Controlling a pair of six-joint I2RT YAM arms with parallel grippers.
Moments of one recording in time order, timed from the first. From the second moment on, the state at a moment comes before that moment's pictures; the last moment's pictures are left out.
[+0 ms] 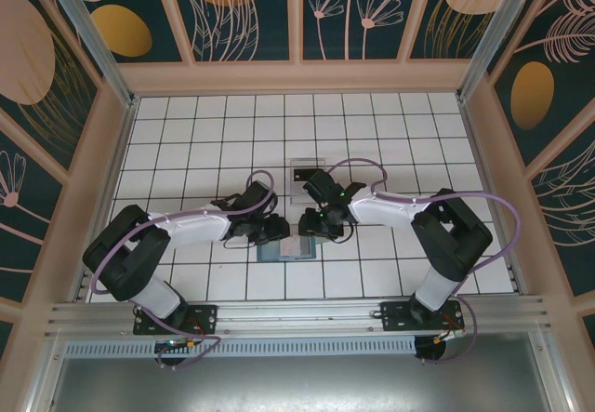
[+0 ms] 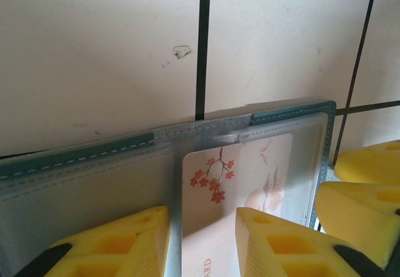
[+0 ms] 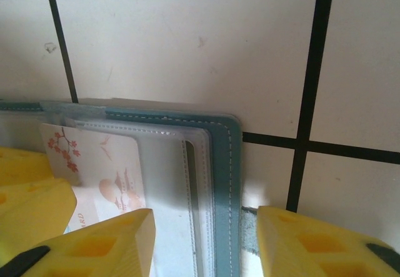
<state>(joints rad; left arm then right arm) -0.73 1.57 0.72 -0.22 0.29 -0.92 0.82 1.68 0.95 -0.50 -0.23 0.81</state>
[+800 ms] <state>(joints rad) -0.70 1.51 0.59 -0.01 0.41 -0.94 0.83 1.75 1.01 -0.55 -0.21 0.81</state>
